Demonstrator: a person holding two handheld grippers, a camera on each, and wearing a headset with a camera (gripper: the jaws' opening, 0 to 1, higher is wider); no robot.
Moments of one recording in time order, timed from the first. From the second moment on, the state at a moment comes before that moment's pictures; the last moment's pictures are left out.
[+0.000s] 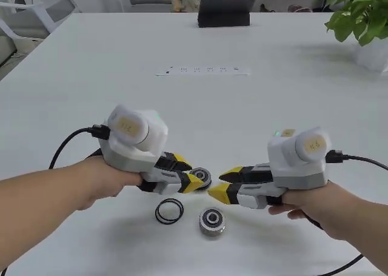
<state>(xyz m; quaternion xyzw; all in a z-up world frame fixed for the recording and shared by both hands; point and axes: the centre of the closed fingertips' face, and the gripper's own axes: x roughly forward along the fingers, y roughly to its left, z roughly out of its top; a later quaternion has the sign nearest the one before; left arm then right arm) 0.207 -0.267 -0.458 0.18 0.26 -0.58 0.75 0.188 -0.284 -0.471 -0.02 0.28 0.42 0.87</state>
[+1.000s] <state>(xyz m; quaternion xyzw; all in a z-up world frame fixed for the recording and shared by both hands) 0.213 -0.274 -0.461 0.21 0.24 -0.57 0.76 0.195 -0.275 -0.470 -0.02 0.27 0.41 0.87</state>
